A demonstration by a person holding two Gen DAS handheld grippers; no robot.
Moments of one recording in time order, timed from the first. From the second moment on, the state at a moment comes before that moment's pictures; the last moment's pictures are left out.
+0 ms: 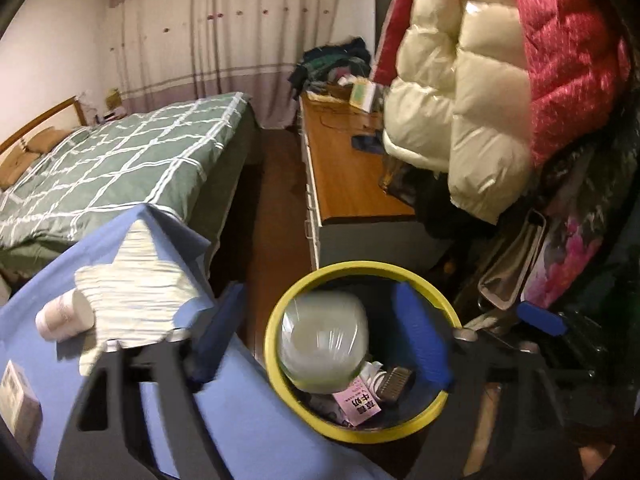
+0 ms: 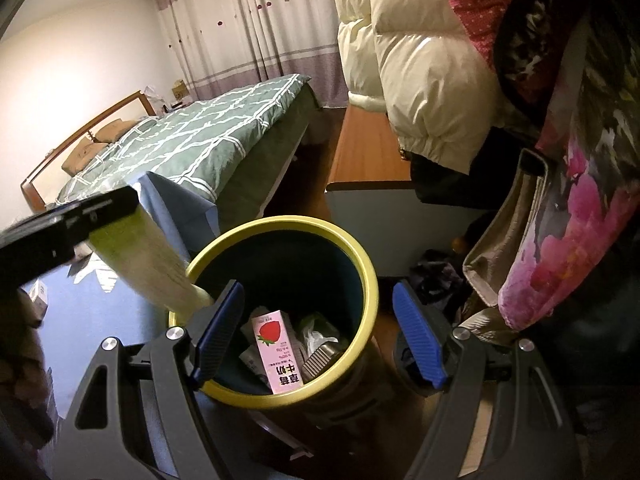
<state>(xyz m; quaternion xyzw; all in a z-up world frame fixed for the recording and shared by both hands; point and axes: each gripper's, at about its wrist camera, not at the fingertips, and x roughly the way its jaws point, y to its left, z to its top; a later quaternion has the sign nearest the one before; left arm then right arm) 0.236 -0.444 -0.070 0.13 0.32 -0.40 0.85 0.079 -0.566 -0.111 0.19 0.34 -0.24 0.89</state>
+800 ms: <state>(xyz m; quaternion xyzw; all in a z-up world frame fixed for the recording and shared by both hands) 0.270 -0.047 -0.076 0.08 0.27 -0.09 0.96 0.203 -0.424 -0.084 0.11 0.36 -0.08 0.92</state>
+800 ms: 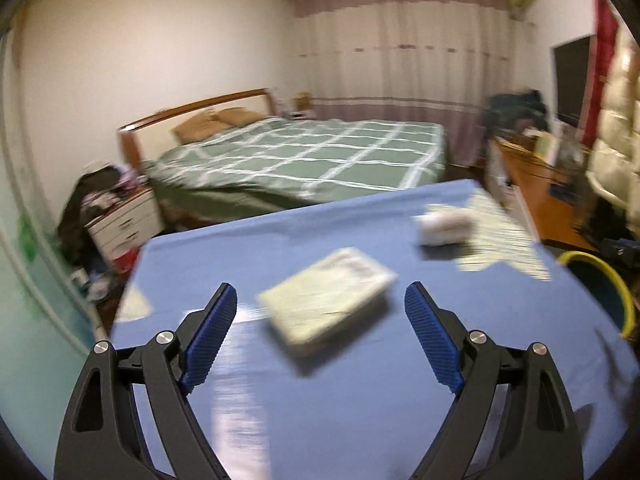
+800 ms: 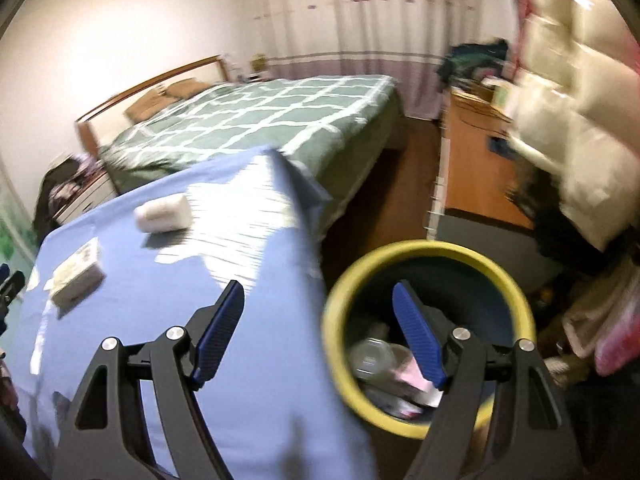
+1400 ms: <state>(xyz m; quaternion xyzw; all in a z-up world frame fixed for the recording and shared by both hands) 0.291 0.046 -0.117 0.01 0.30 -0.01 0.95 0.383 -0.292 -0.102 0.06 0.42 -0.04 0.91</state>
